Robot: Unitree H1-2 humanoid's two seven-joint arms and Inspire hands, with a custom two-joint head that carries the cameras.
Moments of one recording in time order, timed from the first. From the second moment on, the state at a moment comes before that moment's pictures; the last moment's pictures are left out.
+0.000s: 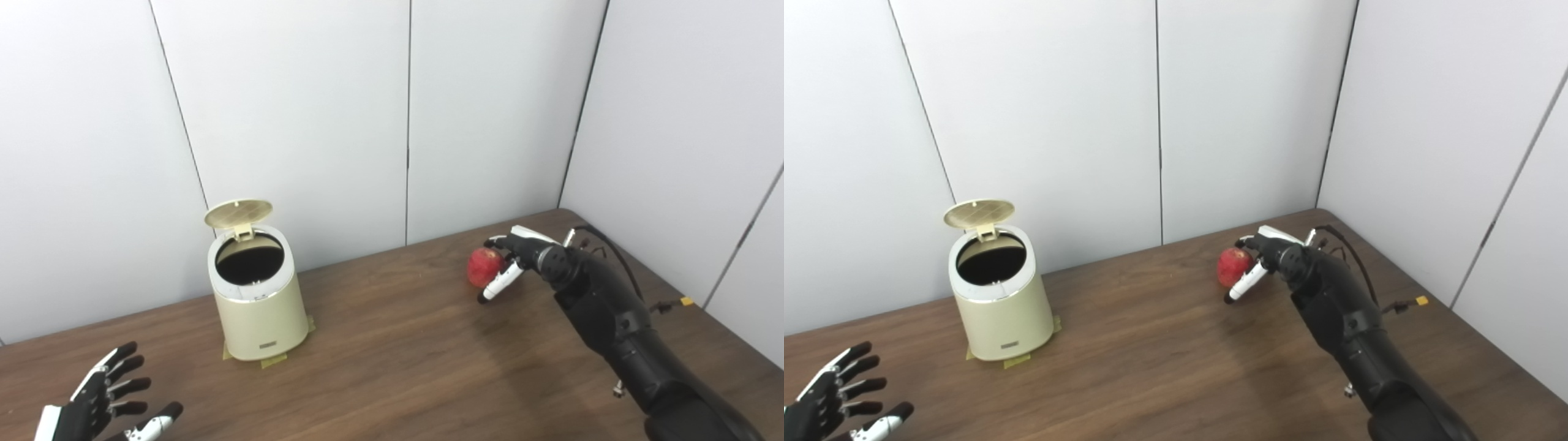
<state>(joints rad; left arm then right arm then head) -0.15 0.19 0.00 -0.14 0.19 0.17 -0.08 -0.59 -0.58 0.06 0.42 -0.67 0.46 0.45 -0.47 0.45</state>
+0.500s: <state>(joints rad) -0.15 0.18 0.00 -0.17 0.17 0.18 -0.09 -0.55 -0.51 0.06 0.47 -0.55 0.38 0.14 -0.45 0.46</state>
